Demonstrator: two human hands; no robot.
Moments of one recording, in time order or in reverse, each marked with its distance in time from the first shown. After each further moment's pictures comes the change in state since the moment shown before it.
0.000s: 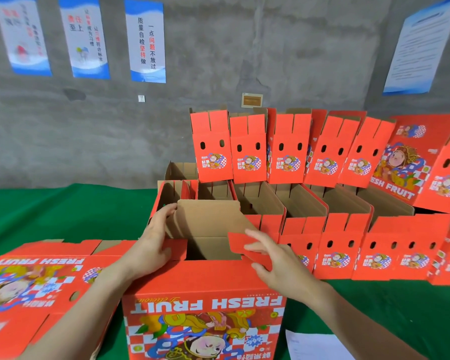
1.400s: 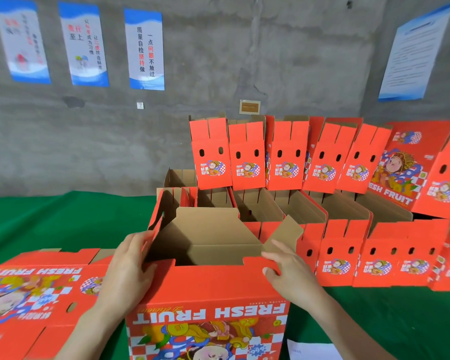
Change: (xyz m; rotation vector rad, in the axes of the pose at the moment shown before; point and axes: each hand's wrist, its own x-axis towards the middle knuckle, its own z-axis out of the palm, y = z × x) left_hand -0.043 0.018 -0.006 0.289 0.309 -0.156; right_hand -0.004 -0.009 -0.008 -0.129 0.022 0.377
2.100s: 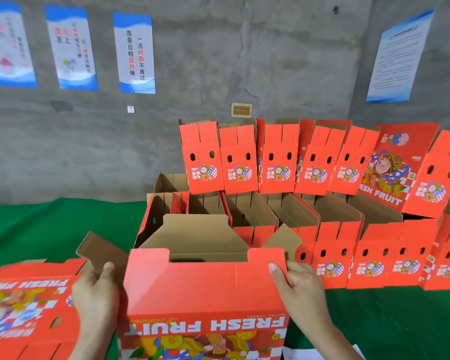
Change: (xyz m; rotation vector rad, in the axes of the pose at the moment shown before) left_hand 0.006 -0.031 0.034 -0.521 0.470 -0.707; right_hand -0.020 0.013 0.008 0.151 0.556 -0.183
